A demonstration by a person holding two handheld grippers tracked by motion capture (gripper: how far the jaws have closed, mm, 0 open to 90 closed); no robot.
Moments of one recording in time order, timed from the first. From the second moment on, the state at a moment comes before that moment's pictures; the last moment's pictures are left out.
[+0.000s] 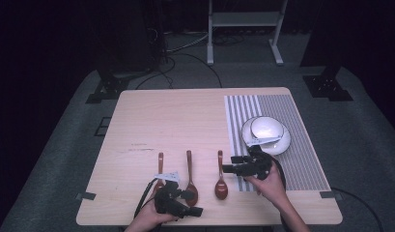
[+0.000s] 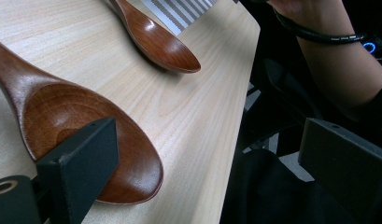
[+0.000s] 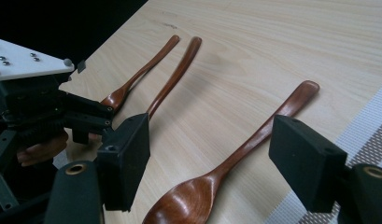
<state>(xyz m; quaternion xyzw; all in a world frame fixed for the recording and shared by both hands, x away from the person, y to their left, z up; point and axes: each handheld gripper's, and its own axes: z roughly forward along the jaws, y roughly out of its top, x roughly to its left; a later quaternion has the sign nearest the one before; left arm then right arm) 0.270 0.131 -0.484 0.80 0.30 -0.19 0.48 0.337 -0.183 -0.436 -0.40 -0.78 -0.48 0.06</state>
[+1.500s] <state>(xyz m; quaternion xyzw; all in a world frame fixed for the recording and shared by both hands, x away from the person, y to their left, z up) 0.271 0.132 -0.484 0.80 0.30 -0.19 0.48 0.391 -0.096 -0.444 -0.38 -0.80 -0.45 0.13</state>
